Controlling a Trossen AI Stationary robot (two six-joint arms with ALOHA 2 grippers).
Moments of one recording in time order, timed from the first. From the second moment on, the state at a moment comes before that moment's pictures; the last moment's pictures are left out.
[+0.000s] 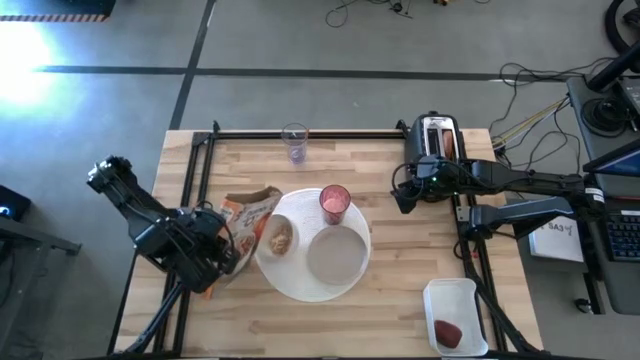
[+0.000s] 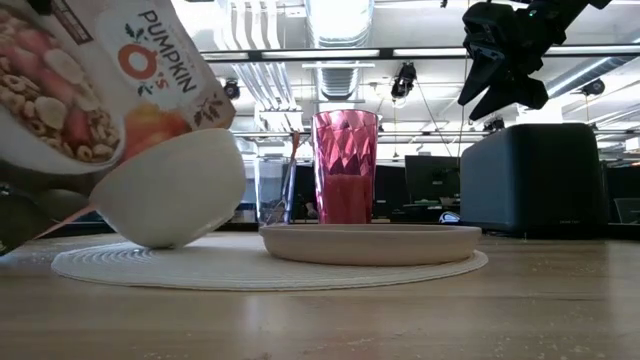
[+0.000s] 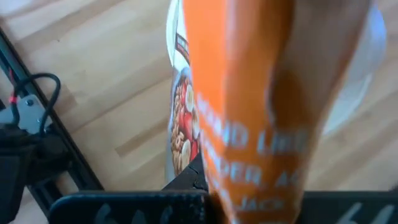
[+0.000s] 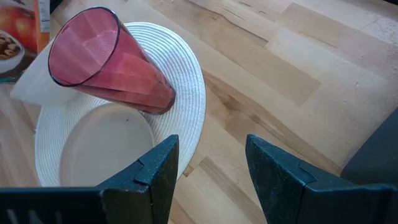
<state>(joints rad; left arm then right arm) -0.75 1.31 1.38 -1.57 -0.41 -1.77 -0.20 0.93 0.83 -0.70 0.08 0.64</state>
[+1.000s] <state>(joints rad) -0.81 1.29 1.46 -1.57 -0.54 -1.76 -0.20 0.93 0.83 -0.70 0.08 0.64</state>
